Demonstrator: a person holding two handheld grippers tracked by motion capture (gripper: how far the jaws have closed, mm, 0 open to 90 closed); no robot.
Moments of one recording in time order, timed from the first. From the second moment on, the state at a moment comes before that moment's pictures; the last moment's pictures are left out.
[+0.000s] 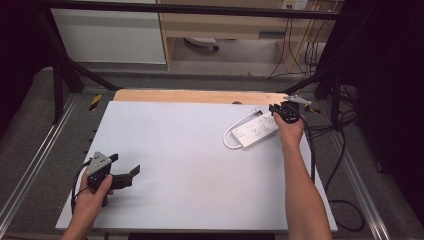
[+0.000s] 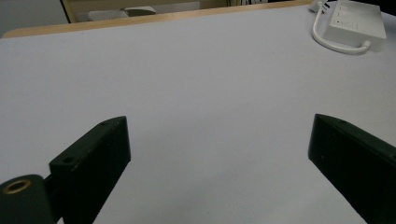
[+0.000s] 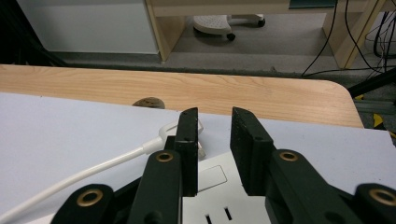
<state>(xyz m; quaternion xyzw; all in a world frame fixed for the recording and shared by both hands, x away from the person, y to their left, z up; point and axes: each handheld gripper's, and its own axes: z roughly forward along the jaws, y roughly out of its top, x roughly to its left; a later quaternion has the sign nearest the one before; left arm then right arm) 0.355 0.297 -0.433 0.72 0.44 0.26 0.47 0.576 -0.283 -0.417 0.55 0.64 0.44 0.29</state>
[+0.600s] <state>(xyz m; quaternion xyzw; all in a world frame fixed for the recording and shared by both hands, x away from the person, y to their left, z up) 0.355 0.297 -0.433 0.72 0.44 0.26 0.47 0.572 -0.283 -0.434 0.56 0.64 0.44 0.28</state>
